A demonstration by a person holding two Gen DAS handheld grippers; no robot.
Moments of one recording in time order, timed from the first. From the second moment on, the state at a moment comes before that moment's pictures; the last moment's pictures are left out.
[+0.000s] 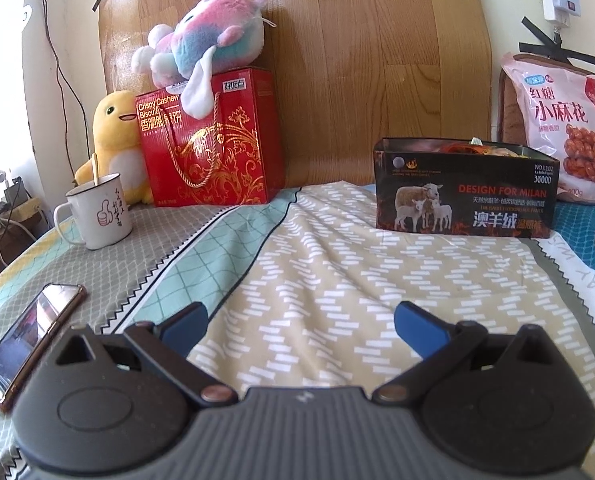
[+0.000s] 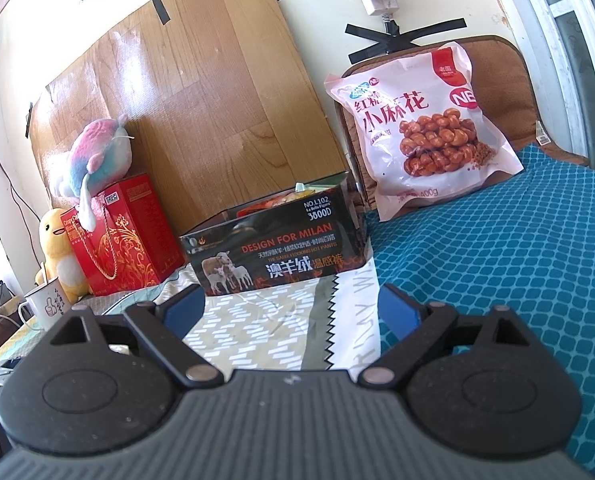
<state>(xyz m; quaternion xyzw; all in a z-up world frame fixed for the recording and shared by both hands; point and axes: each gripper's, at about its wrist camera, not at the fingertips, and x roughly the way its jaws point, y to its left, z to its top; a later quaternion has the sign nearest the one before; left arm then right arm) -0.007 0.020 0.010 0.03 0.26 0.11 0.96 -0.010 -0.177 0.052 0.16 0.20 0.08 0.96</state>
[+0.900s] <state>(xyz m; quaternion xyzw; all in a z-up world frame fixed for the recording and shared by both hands) -0.002 0.019 0.004 0.03 0.29 0.08 0.95 -0.010 -0.176 0.052 0.16 0.20 0.07 0.96</state>
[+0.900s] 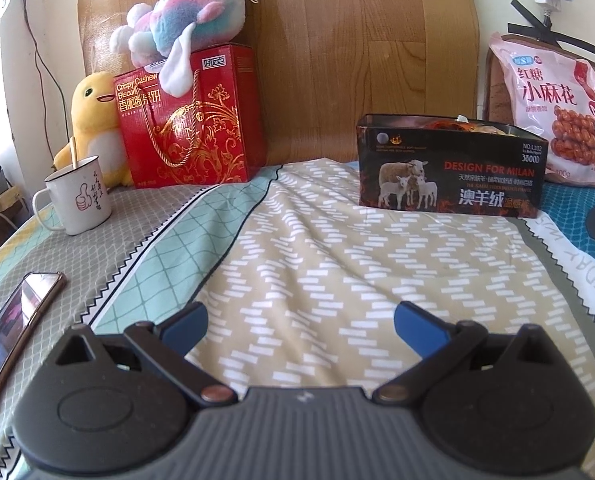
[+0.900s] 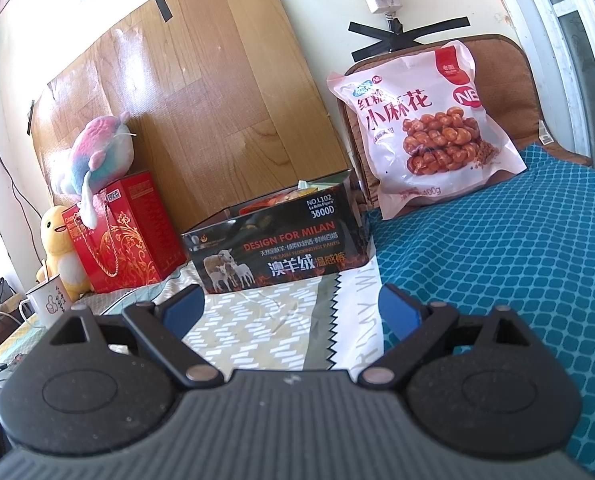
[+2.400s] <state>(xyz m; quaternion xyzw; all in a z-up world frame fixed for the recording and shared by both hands) 0.001 -0.003 0.031 0.04 0.32 0.06 0.94 -0.008 -0.176 0.051 0.17 0.20 0.07 0.96</state>
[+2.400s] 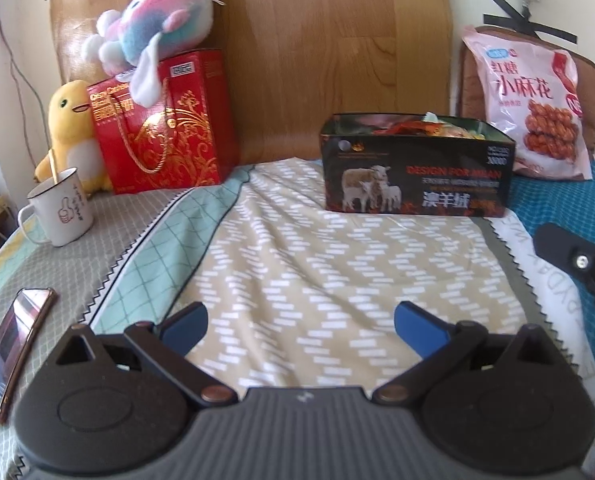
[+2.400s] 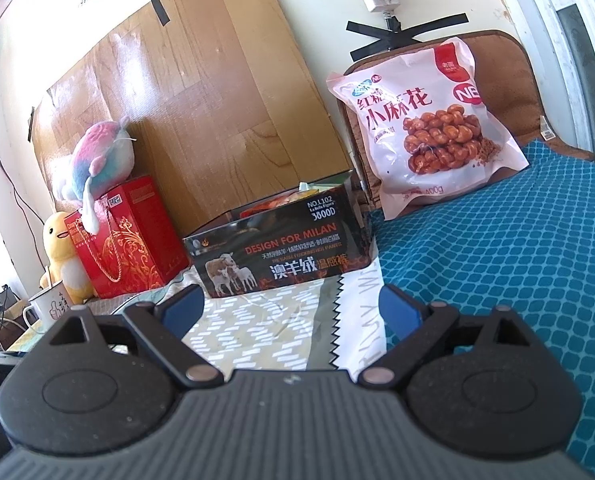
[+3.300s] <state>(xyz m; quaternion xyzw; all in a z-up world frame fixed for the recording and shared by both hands) 0.000 -0.010 0.026 0.04 0.34 0.05 0.94 -0.008 -0.177 0.052 0.17 0.20 0.07 0.96</state>
